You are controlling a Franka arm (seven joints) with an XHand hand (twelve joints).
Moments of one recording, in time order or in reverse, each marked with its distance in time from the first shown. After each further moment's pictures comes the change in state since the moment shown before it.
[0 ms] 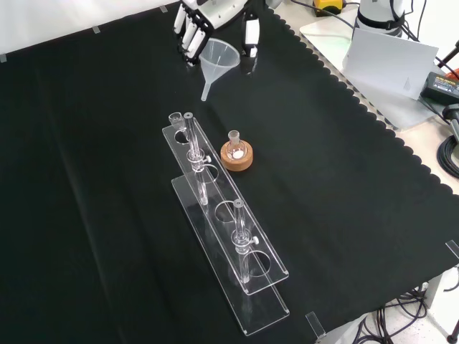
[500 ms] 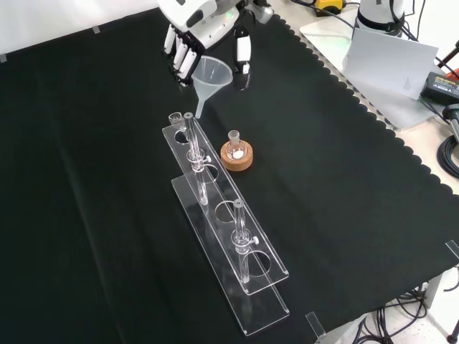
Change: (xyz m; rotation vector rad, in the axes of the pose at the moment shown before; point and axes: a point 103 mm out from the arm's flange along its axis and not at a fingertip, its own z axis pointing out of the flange) arm 0.020 0.035 -0.004 0.010 -0.016 -0.056
